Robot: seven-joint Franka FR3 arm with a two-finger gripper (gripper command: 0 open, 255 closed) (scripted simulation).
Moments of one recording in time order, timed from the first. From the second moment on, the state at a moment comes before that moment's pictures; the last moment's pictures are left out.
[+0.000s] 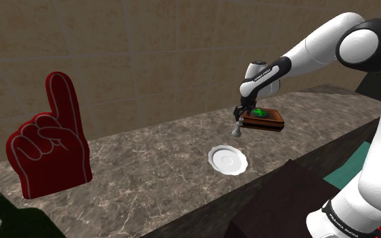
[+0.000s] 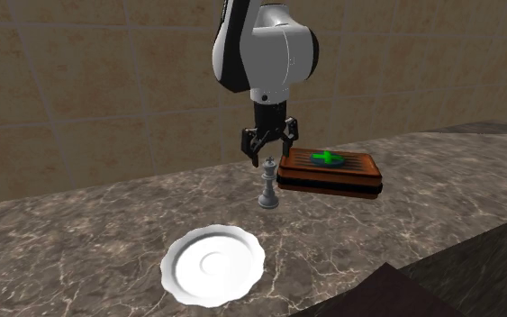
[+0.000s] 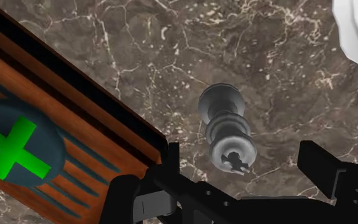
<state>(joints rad) -0.13 0.34 -0.21 -2.11 -0.02 2.53 -0.20</state>
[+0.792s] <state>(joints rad) -0.14 0.40 -0.20 -2.11 0.00 2.58 -0.21</state>
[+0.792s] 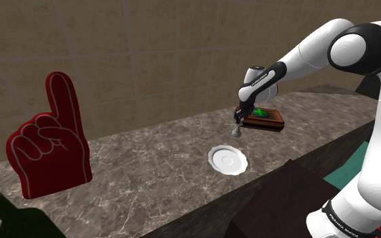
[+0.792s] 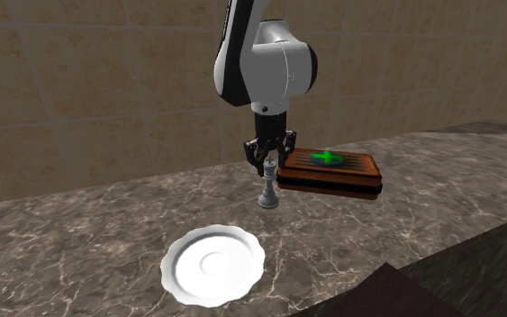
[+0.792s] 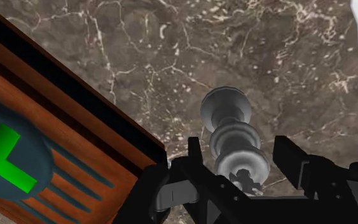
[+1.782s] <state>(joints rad) -0.14 0.35 -0.21 -2.10 -0.01 2.53 -0.21</state>
